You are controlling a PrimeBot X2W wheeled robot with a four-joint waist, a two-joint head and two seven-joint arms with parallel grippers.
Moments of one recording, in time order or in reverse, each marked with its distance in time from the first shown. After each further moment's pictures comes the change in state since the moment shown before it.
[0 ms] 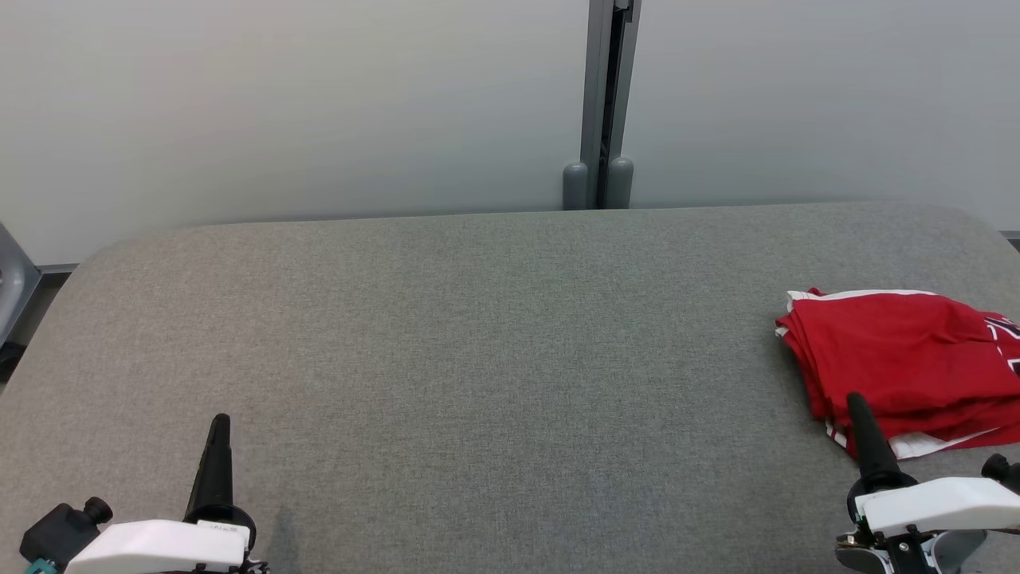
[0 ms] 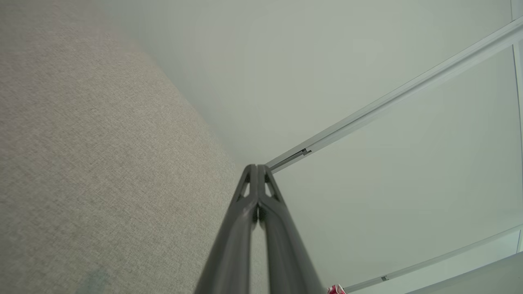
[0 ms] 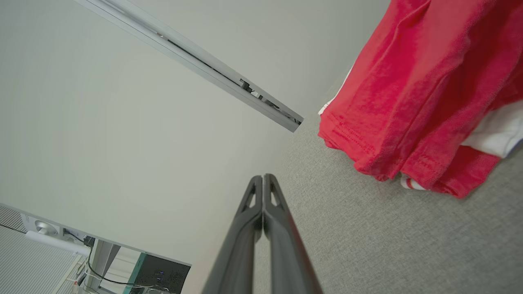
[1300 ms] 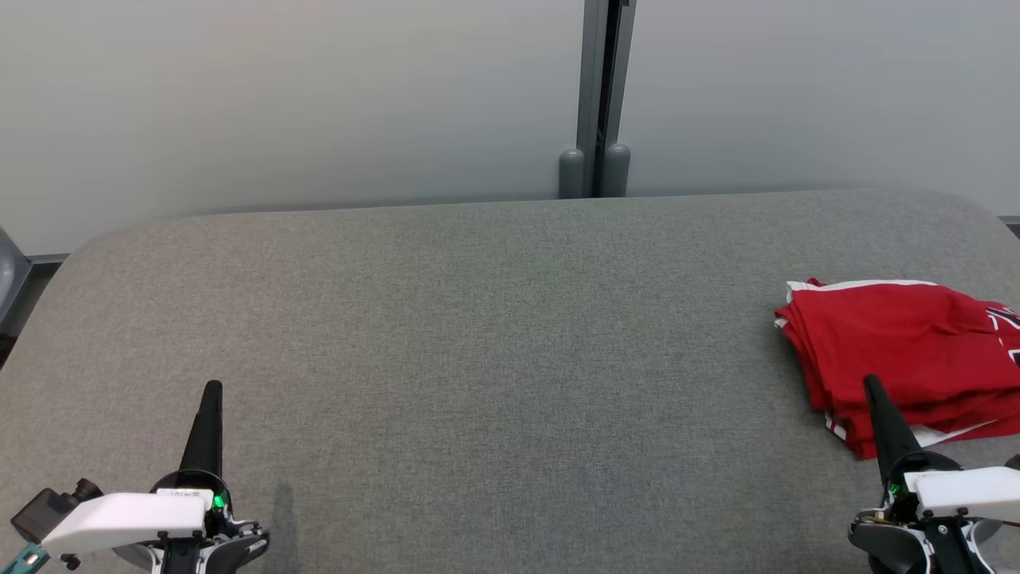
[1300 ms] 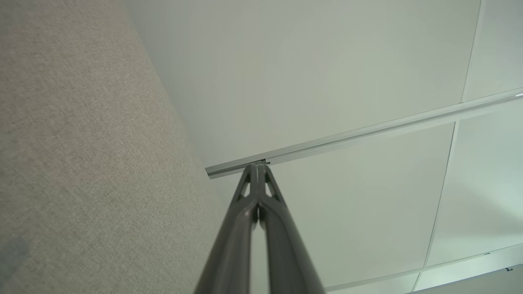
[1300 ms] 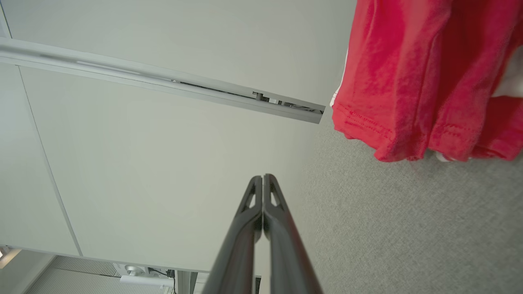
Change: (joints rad) left arm -0.060 -0.006 0.027 -0.005 -0.339 0.000 0.092; right arm -0.016 0.003 -0.054 -0.033 0.343 0.000 0.091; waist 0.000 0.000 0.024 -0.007
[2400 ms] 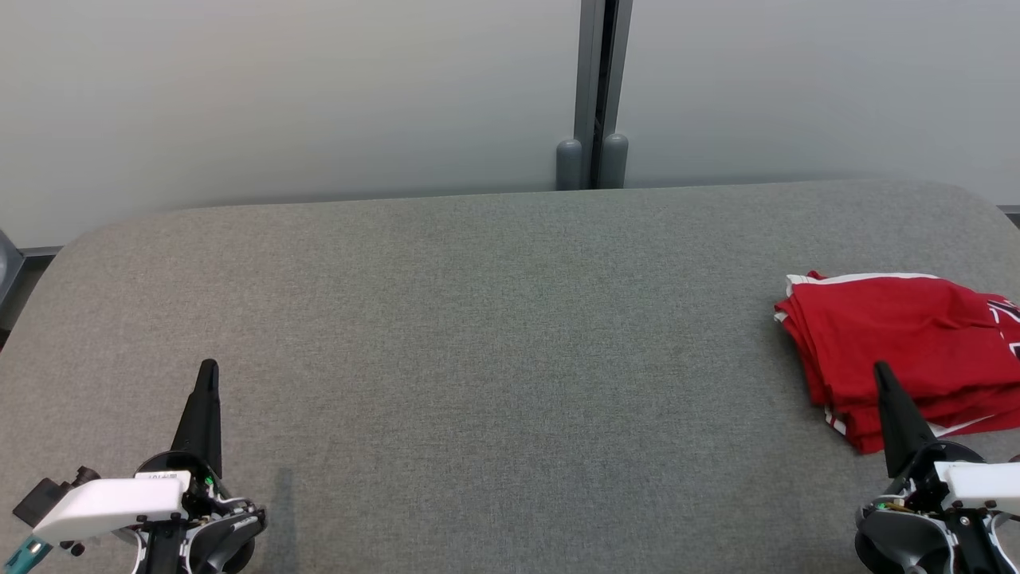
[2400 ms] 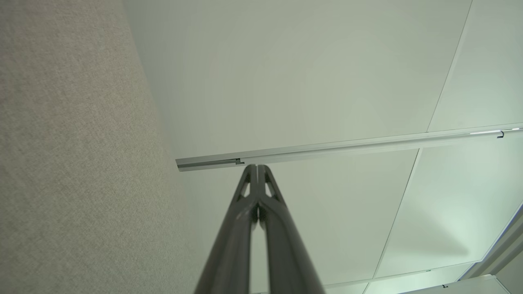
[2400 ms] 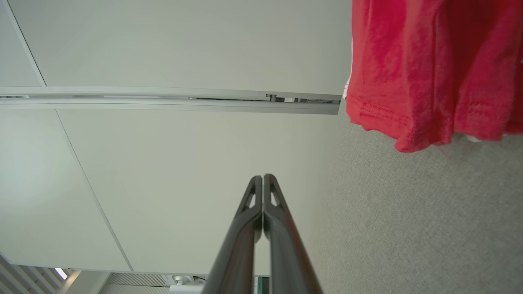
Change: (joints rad) left arm -0.035 -0.004 0.014 -0.003 -0.189 0.000 0.052; right arm -0.010 0.002 -0.030 -0.021 0.193 0.000 0.052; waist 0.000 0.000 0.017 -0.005
